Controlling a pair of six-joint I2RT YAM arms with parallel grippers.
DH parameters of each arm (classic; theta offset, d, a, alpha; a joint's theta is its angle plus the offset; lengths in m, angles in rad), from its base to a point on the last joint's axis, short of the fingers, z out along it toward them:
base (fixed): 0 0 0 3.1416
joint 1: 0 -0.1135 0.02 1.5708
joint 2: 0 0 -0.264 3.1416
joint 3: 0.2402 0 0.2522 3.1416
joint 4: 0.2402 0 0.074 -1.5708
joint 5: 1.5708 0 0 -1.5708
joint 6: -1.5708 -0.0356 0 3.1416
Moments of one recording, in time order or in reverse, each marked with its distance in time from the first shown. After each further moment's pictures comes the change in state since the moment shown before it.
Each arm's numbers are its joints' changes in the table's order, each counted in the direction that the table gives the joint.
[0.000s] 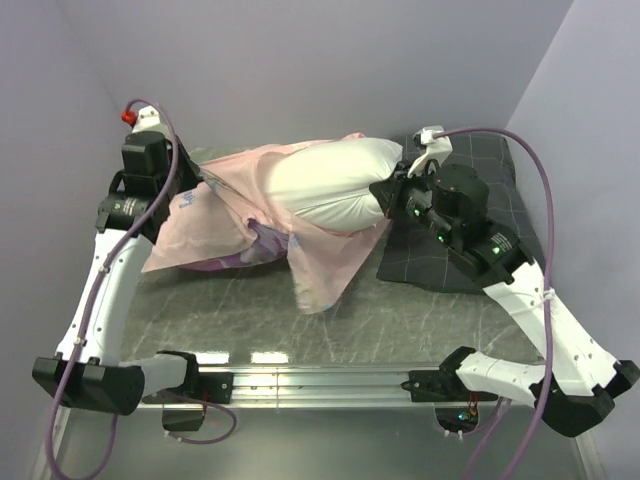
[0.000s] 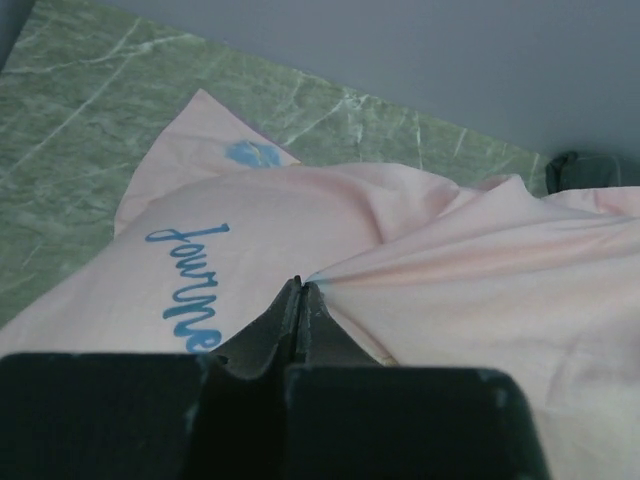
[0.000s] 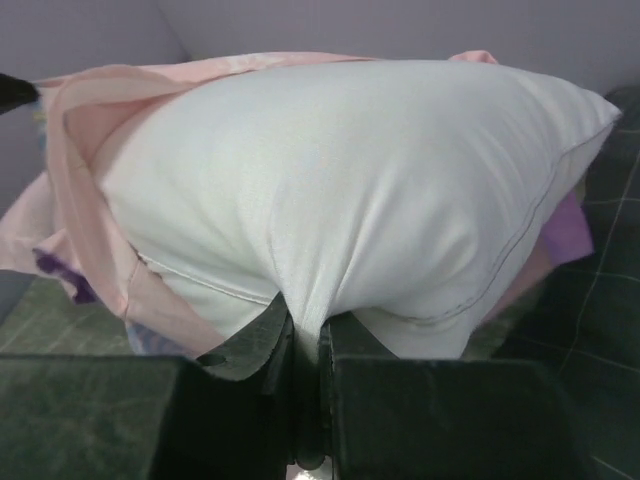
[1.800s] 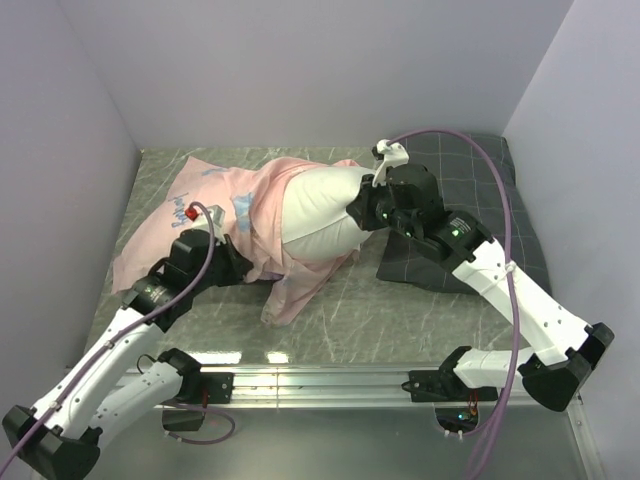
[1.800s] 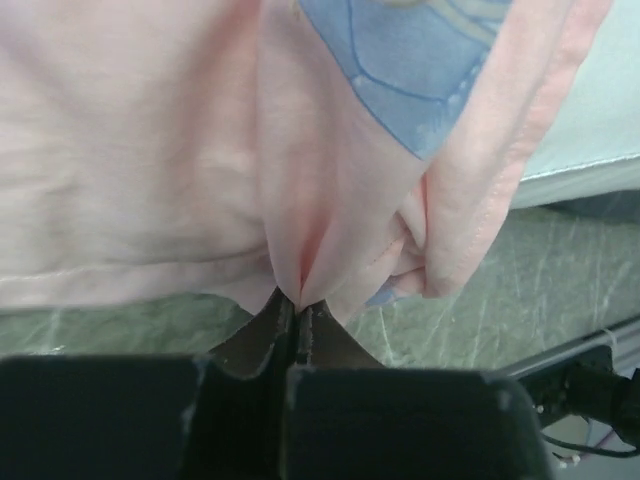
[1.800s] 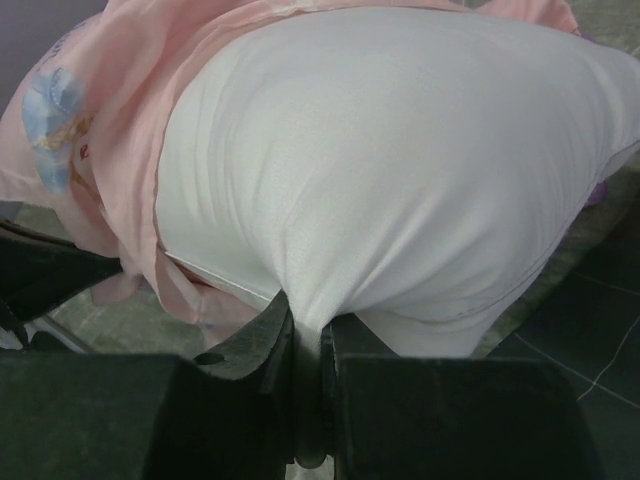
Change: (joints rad) left arm 0.354 -0.425 -0.655 -0.024 0.163 0.235; right arm -0.074 0.139 0.002 0.080 -0.042 -0.079
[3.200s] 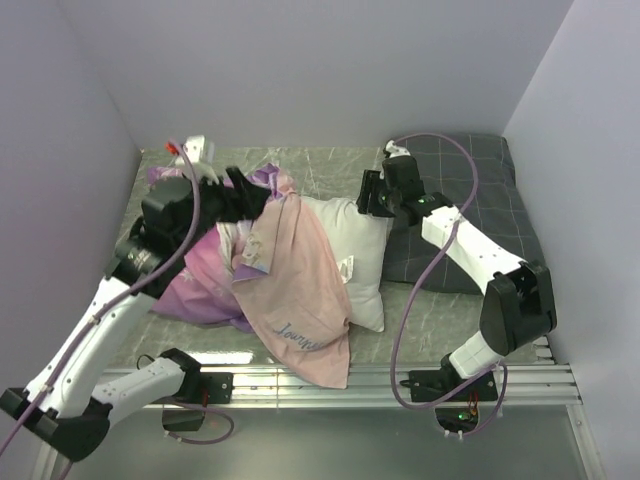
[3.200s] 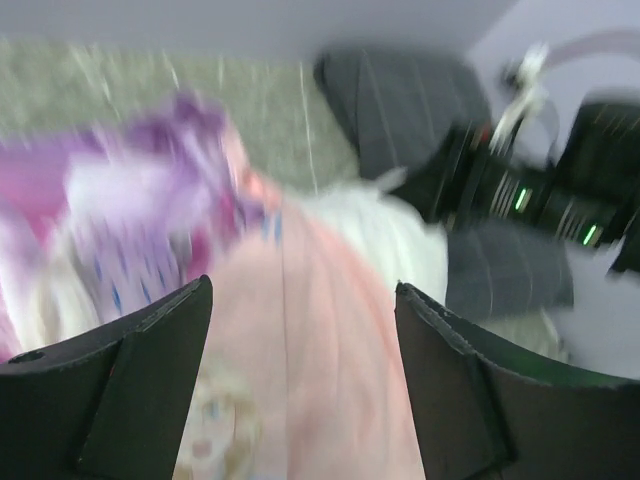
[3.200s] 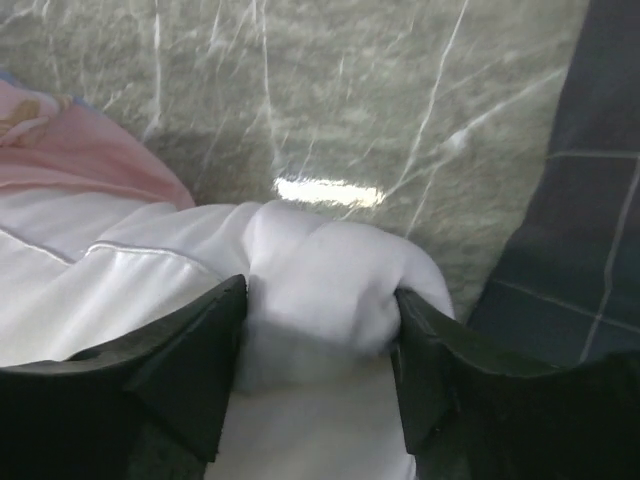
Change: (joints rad) left arm -0.009 0.223 0.478 -0.150 -0.021 -0.169; right arm 0.282 0.331 -0.134 -0.236 -0.063 -0.054
